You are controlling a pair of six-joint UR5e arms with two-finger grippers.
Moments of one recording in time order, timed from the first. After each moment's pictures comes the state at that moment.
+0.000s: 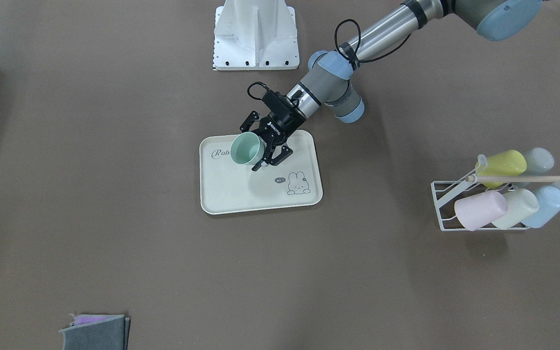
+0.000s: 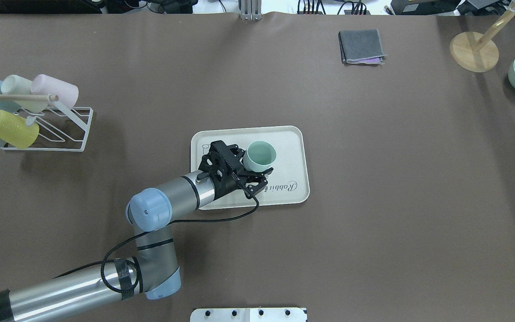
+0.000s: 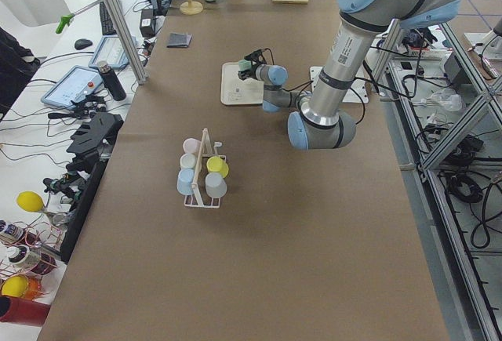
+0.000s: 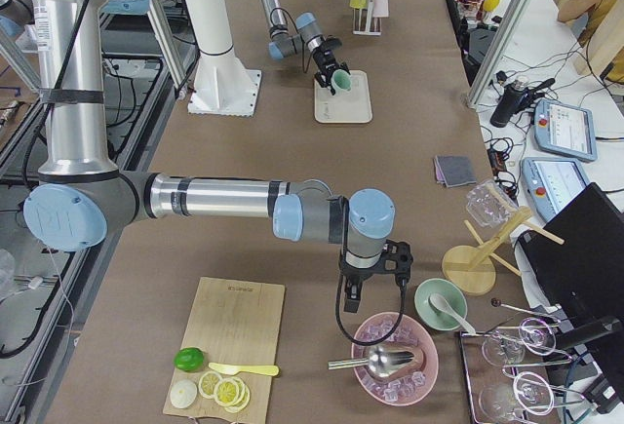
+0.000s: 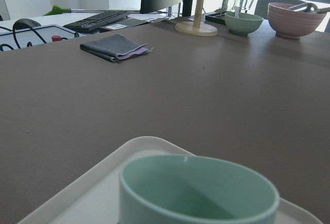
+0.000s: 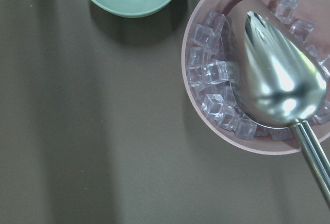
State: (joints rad) left arm -0.35 -2.24 -1.18 -3.04 -1.35 -0.43; right arm 1.60 -1.57 1.59 -1.63 2.28 0.06
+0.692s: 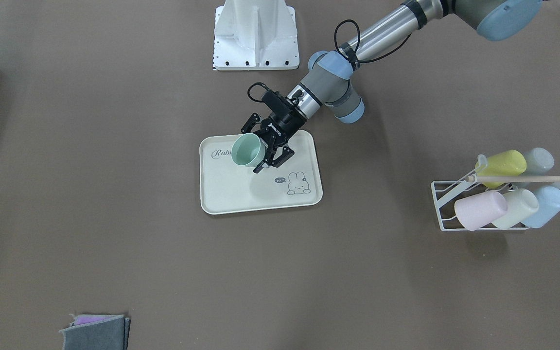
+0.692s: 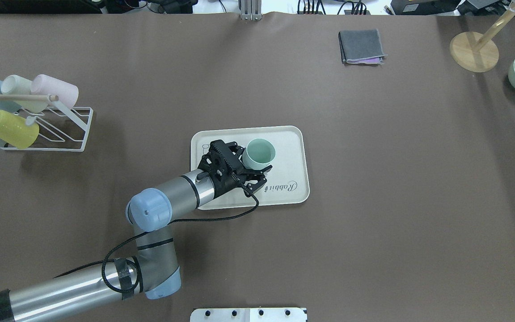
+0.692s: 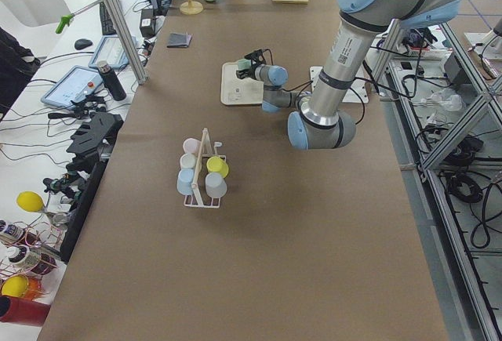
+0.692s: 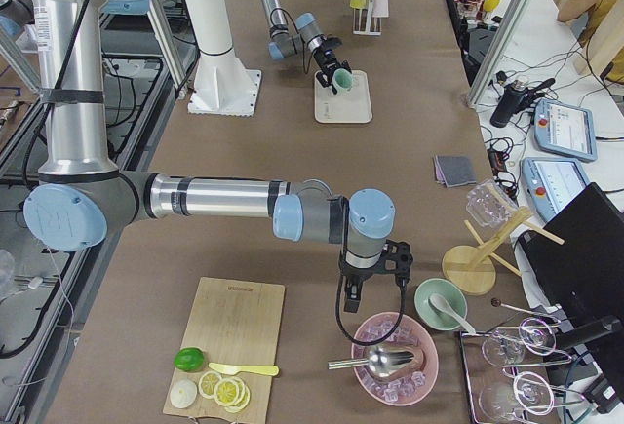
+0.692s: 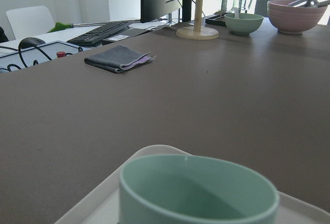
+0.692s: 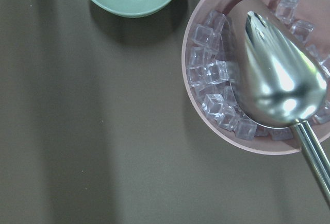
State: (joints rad) left arm -0.35 -2.24 -1.17 -3.05 -1.33 -0.40; right arm 1.60 -1.57 1.59 -1.63 2.28 0.06
